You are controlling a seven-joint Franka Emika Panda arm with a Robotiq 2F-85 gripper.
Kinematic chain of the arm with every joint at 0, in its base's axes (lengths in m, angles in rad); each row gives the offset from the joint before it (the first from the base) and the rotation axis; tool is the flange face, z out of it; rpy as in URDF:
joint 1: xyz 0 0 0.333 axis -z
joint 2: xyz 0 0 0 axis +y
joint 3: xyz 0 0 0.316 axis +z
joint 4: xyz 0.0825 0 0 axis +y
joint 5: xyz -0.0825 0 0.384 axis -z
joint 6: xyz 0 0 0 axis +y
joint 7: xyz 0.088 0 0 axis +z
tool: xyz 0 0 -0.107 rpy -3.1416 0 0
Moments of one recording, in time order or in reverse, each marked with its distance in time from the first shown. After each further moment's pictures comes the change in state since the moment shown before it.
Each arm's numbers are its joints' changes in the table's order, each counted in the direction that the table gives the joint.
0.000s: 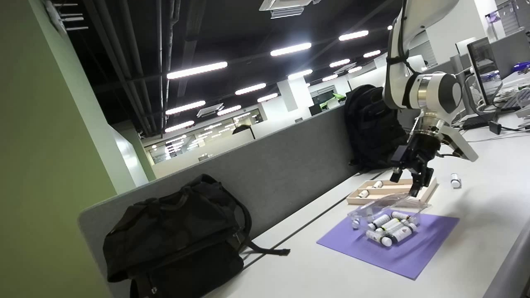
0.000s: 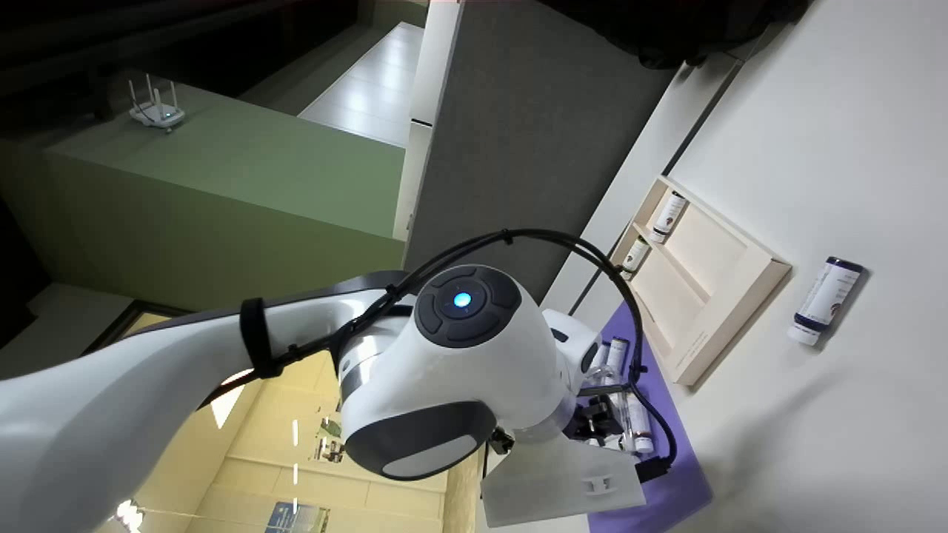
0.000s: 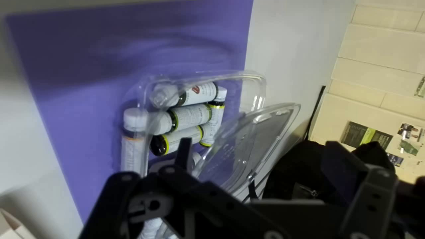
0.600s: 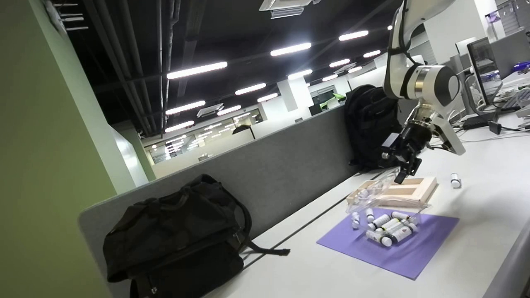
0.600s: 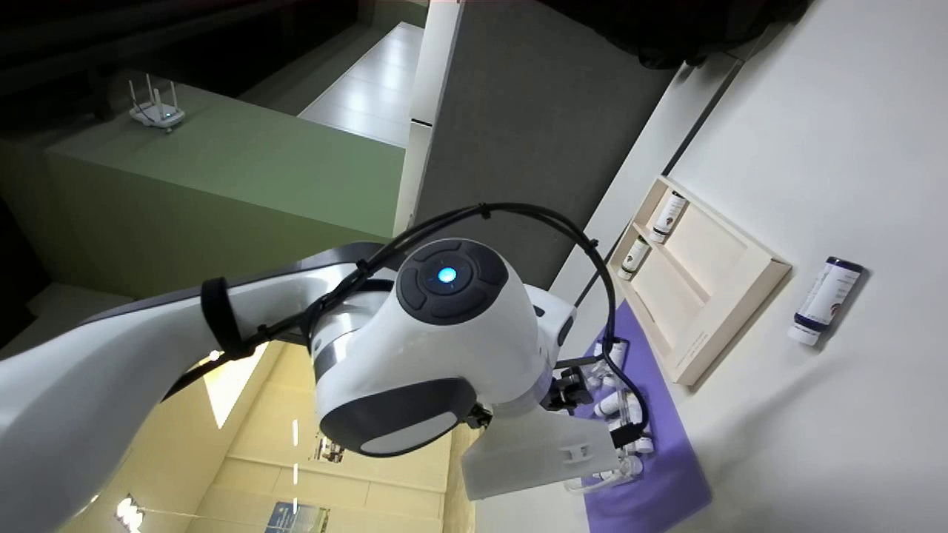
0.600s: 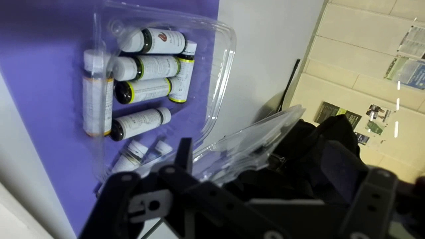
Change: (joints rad) arm 0.001 -0.041 -0.040 -0.027 -0.046 0.088 0.036
